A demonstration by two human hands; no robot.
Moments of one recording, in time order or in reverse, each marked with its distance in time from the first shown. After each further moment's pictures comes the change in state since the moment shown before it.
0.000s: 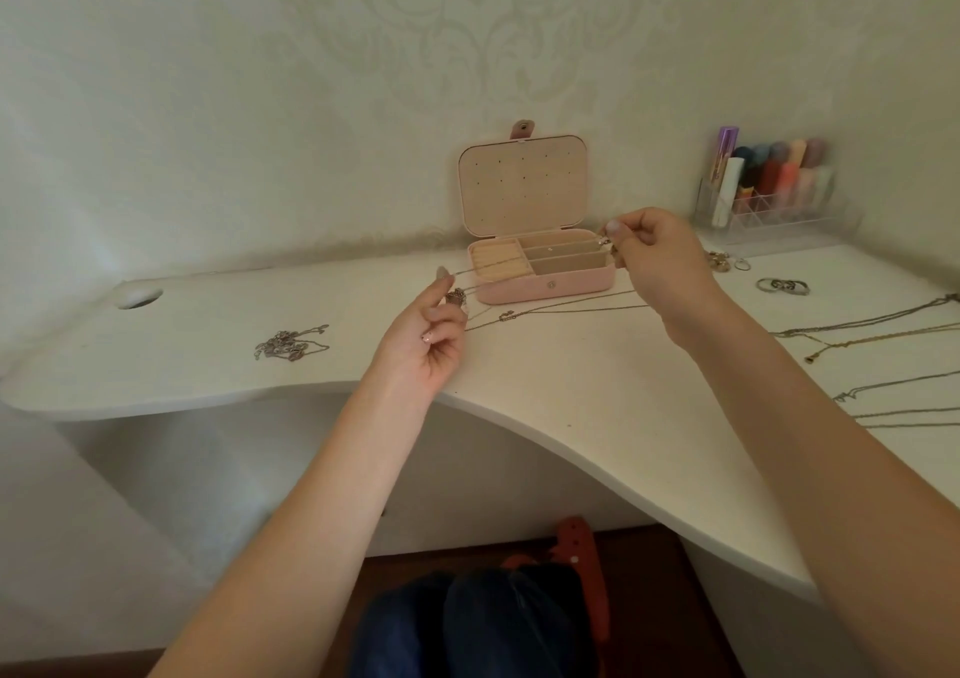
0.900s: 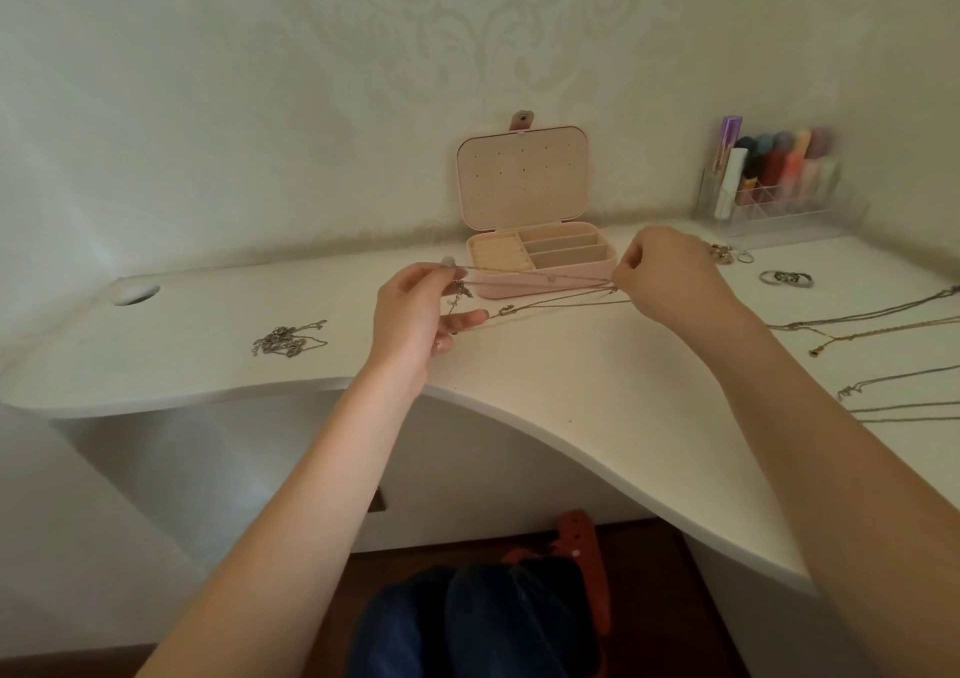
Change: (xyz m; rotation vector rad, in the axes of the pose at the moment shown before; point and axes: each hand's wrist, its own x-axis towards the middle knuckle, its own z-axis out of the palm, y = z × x) left_hand -0.019 0.000 0.009 0.901 0.152 0.398; right_hand -0.002 0.005 -0.009 -0.735 -0.086 -0.006
